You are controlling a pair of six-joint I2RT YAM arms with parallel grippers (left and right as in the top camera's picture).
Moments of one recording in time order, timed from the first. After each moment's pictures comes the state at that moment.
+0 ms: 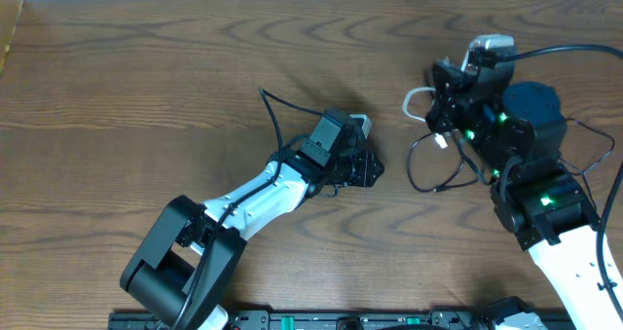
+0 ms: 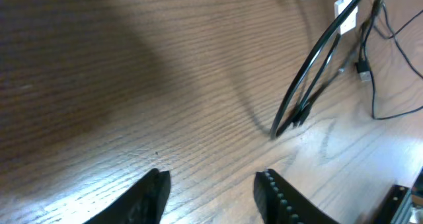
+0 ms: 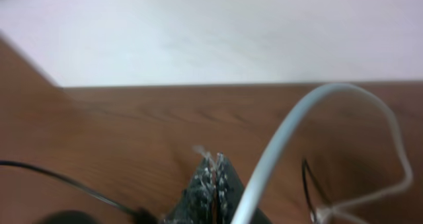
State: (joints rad) left arm -0.64 1.74 0.94 -0.10 0.41 -0.56; right arm 0.32 1.09 1.02 -0.18 -0.09 0.32
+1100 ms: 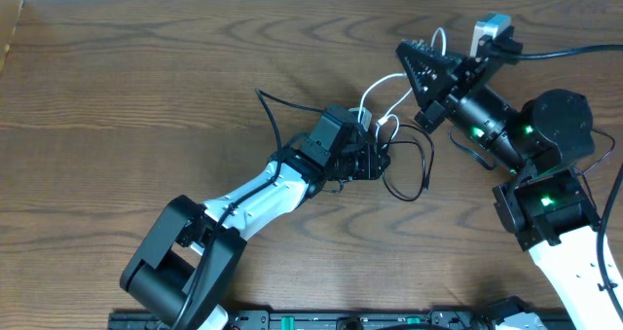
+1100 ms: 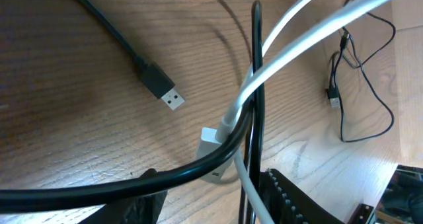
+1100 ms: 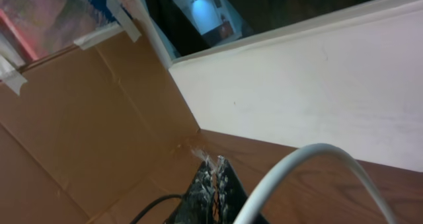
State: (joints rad) left arm -0.65 1.74 0.94 -0.02 0.41 -0.68; right arm 0.32 1.09 1.02 0.19 -0.47 0.50
